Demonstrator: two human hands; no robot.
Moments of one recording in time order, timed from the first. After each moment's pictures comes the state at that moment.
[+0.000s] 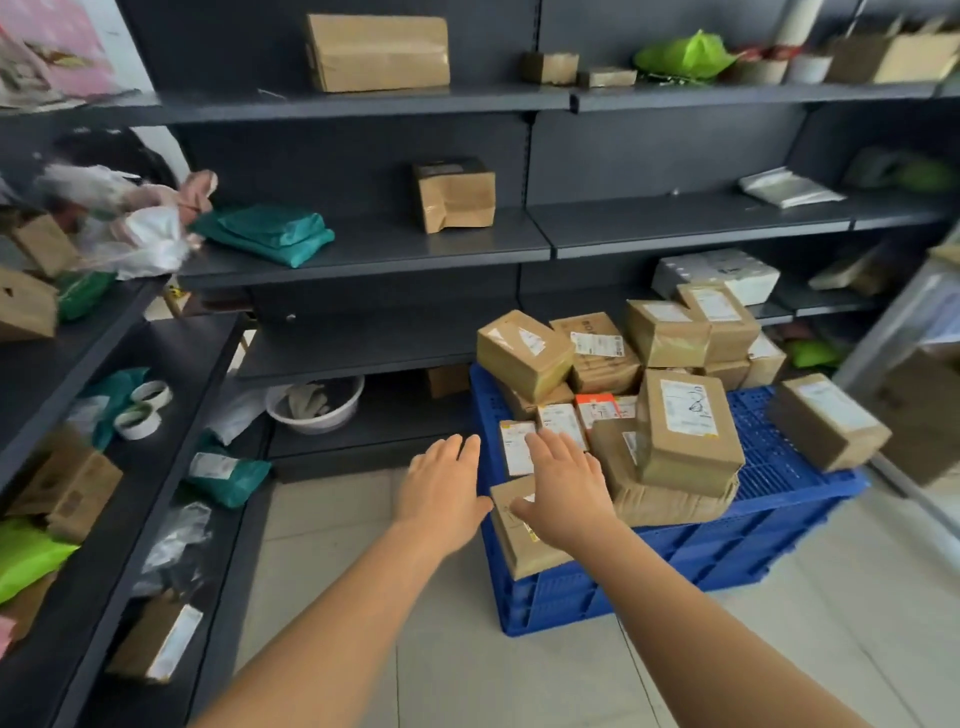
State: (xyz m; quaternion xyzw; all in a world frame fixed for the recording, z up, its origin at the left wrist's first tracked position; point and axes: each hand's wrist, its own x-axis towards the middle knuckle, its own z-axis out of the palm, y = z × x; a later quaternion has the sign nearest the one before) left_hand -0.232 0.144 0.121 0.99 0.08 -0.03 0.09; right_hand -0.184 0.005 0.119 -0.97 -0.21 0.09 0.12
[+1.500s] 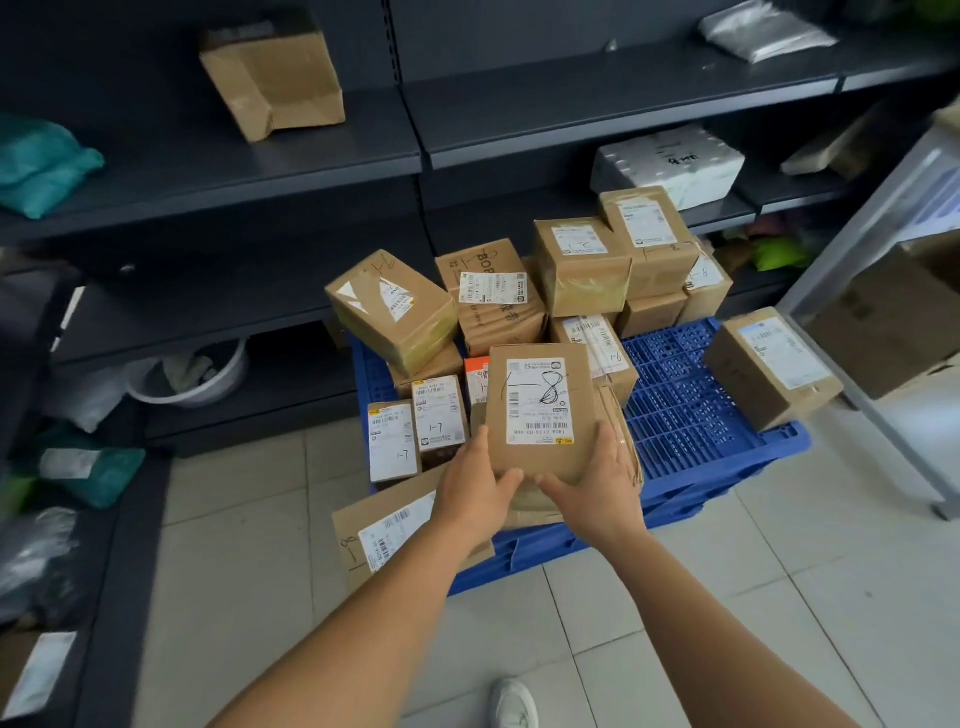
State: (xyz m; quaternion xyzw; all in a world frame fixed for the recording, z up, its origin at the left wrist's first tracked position) left_hand -0.015 -0.055 0.022 0.89 0.19 -0.13 0.40; right_hand 0.009 -0.197 0.008 -0.92 0.06 0.15 0.37
